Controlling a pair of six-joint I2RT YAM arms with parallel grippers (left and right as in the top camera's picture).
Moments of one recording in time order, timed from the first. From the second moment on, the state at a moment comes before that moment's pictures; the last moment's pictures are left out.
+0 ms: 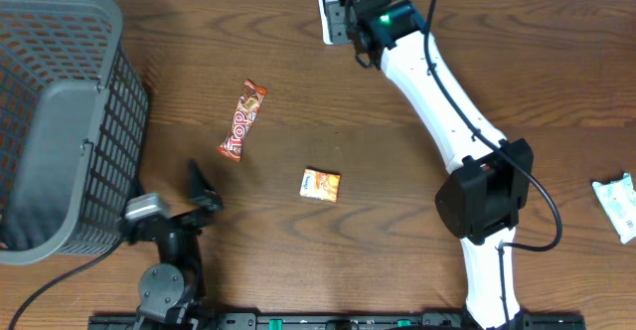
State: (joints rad) left arm -0.30 0.04 0.06 0.06 -0.52 -0.20; right arm 0.47 2.23 2.21 -0.80 0.28 0.25
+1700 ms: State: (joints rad) left arm -0.30 0.04 0.08 -0.27 -0.26 0.02; right arm 0.43 2.40 2.21 -0.51 0.32 0.07
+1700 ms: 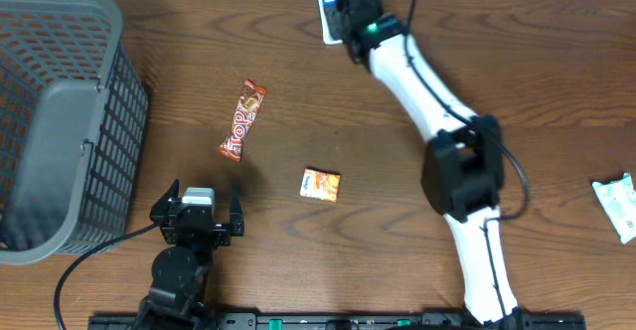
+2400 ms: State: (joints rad) left arm -0.30 0.04 0.08 -0.27 -0.26 0.02; right arm -0.03 2.13 2.22 -1.43 0.26 0.23
